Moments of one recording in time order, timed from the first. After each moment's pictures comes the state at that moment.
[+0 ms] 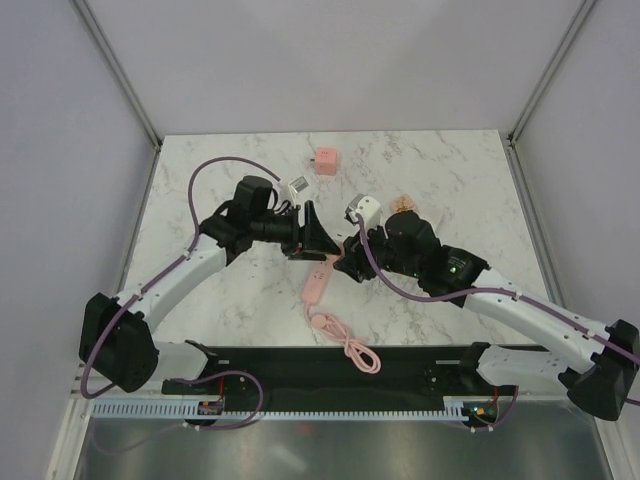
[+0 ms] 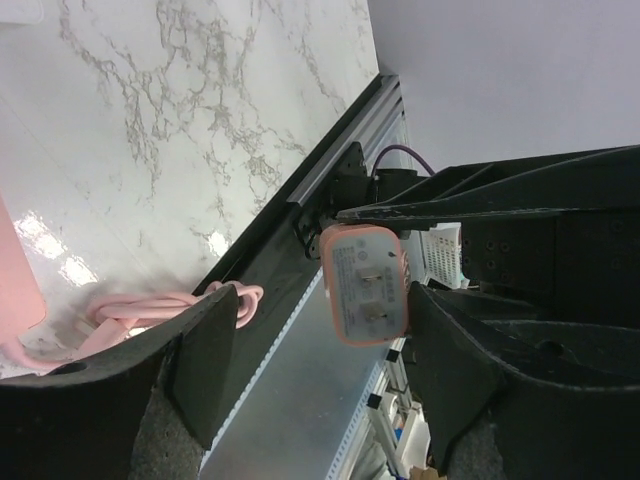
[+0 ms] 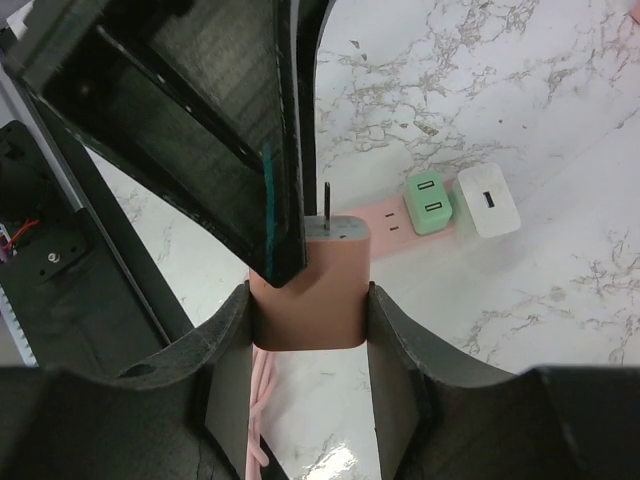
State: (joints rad) left arm -0.51 1.32 1.04 -0.34 0.79 -0.73; right arm 0.87 1.11 0.97 -0.31 -0.11 0.10
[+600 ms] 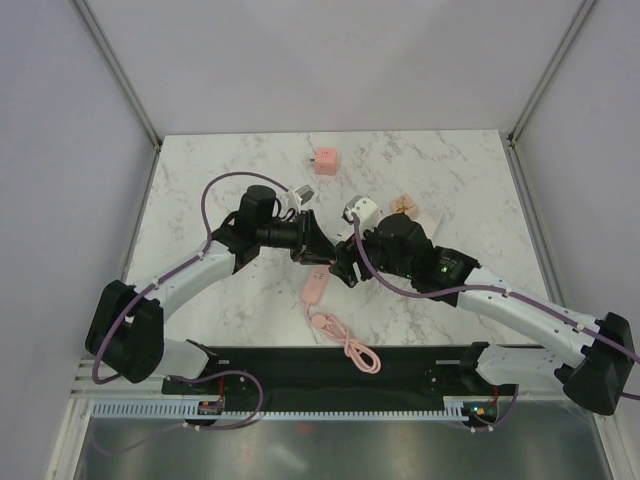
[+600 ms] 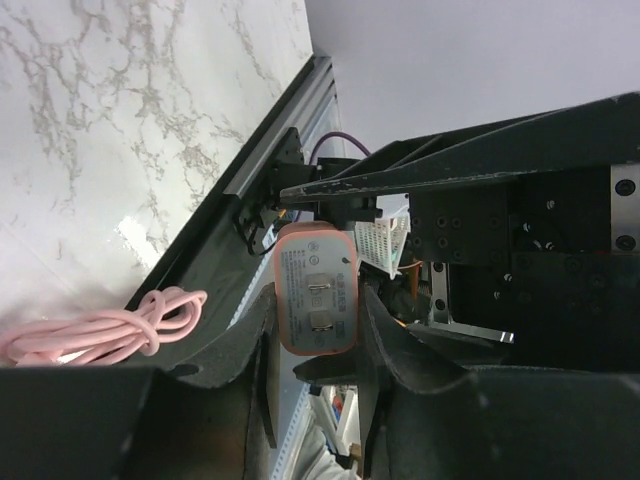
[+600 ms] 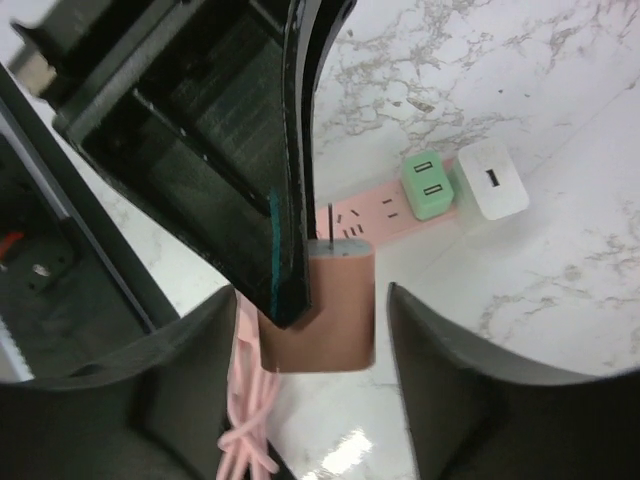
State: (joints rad) left arm -0.52 1.38 0.88 -0.01 0.91 -0.96; right arm 0.89 1.15 0.95 -0.30 -0.06 0.15
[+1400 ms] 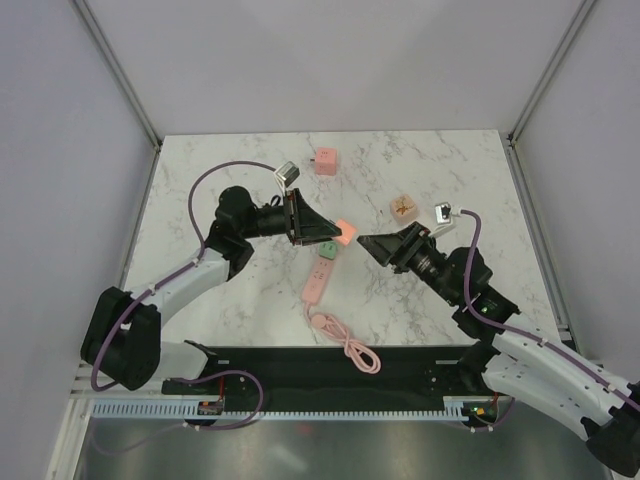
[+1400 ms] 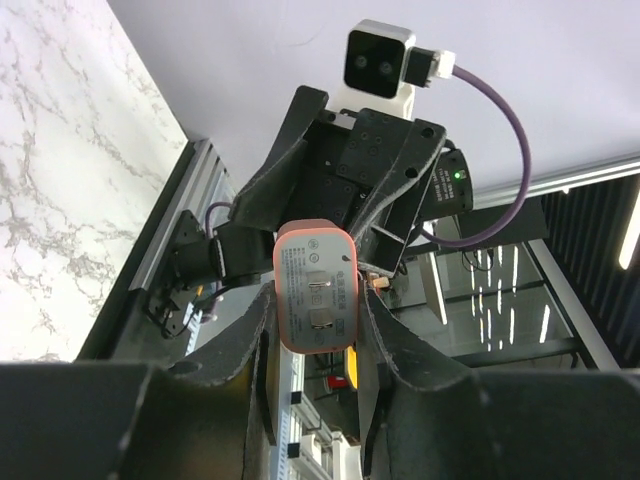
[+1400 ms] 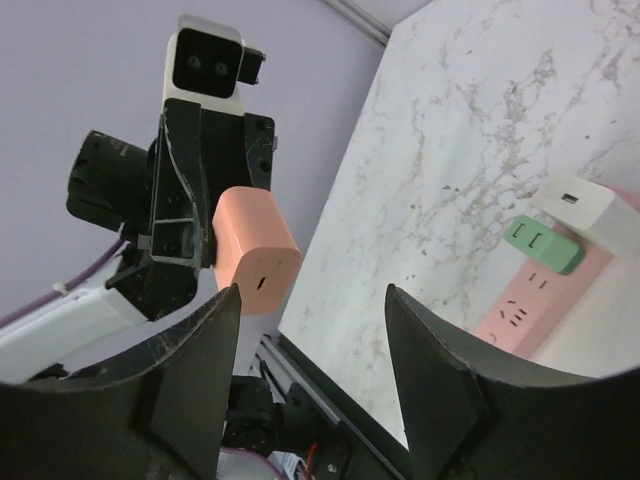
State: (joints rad) left arm -0.48 1.34 0.80 0.63 0.97 -1.30; right arm 0.73 0.73 0.53 0.21 0.00 0.97
